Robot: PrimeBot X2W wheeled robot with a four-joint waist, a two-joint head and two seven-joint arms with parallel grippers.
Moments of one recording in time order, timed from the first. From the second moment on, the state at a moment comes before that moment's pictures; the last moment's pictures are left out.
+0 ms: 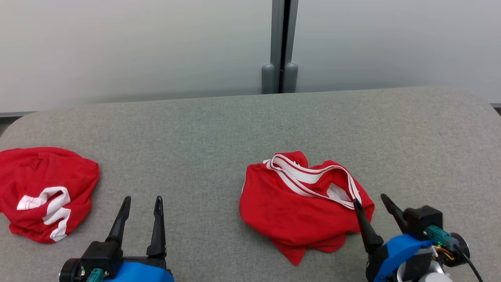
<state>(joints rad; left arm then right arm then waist) 0.02 0.15 -0.18 0.20 -0.25 0.00 -0.26 -0.06 -0.05 0.03 0.22 0.11 0.13 -0.01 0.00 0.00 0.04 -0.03</state>
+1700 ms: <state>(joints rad) -0.04 0.09 -0.19 0.19 -0.20 -0.07 -0.26 -0.95 -0.05 0.47 0.14 0.67 0.13 0.13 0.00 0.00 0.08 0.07</state>
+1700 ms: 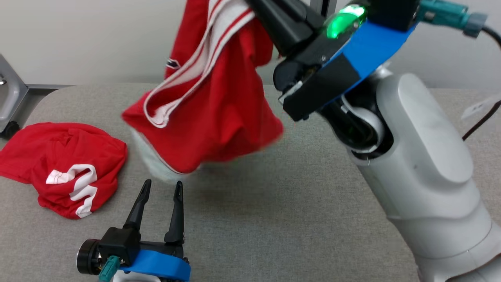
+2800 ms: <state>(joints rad) -0.14 0.07 -0.20 0.18 -0.17 -0.09 -0.26 -0.88 -0.21 0.10 0.89 0.41 0.13 -0.03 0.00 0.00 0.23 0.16</state>
